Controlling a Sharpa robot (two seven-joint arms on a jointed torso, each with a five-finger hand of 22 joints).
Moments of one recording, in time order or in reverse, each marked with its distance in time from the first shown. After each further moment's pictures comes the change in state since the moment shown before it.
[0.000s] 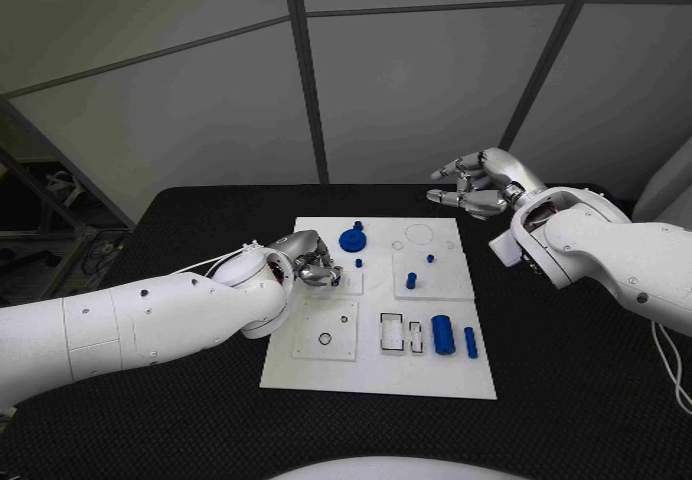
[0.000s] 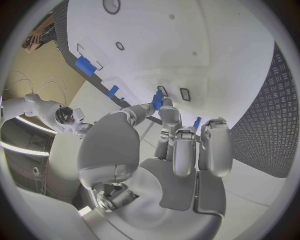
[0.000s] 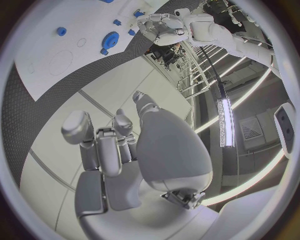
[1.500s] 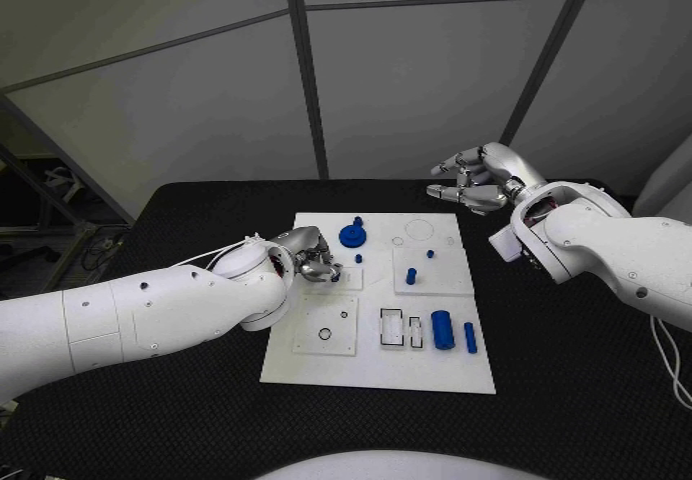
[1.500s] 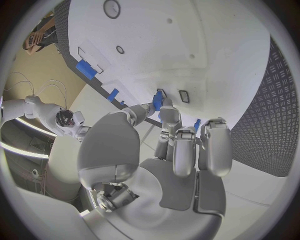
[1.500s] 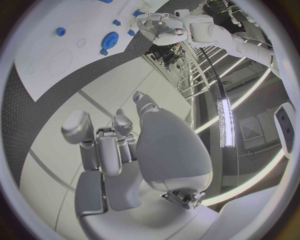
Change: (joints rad) left arm 0.004 0.003 0.004 -0.005 -0.006 0.052 -0.002; left_hand 0.007 -0.004 0.000 0.000 -0.004 0.000 0.000 0.001 -0.001 0.000 0.000 -0.001 -0.007 0.000 0.000 0.000 0.000 0.001 0.000 0.000 0.000 0.000; right arm 0.000 0.002 0.000 -0.002 -0.001 0.003 0.000; right_hand 0.000 0.000 0.000 0.006 0.005 0.000 0.000 0.004 0.000 0.000 0.000 0.000 0.000 0.000 0.000 0.000 0.000 0.000 0.000 0.000 -0.004 -0.001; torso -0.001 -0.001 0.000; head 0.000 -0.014
